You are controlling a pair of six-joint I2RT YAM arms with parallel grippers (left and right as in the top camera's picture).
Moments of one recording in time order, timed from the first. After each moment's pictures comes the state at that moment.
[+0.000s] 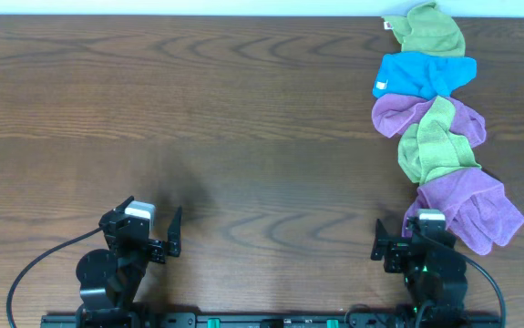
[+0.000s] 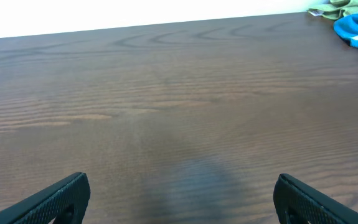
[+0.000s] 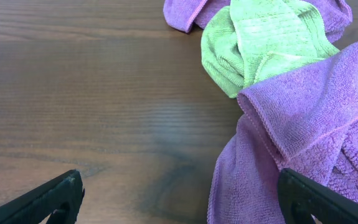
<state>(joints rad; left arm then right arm) 0.06 0.01 0.14 -0.47 0.28 0.10 0.06 0.02 0.16 -0.71 0.09 0.06</state>
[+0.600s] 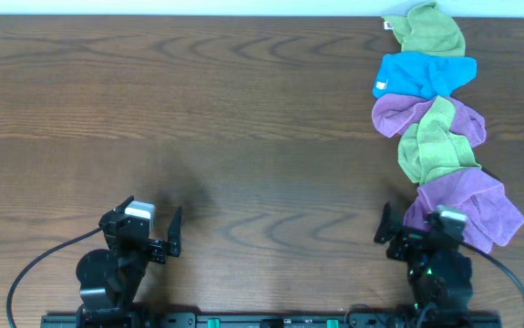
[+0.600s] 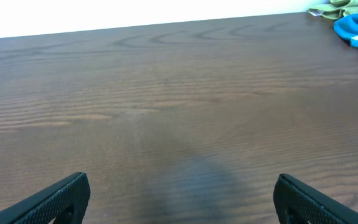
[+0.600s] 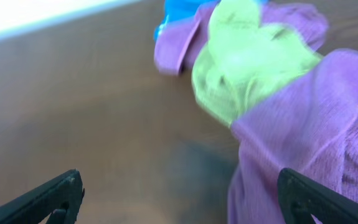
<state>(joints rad) 0.06 0.01 0.14 -0.47 0.28 0.10 0.06 0.02 0.16 -0.55 0.14 0.32</state>
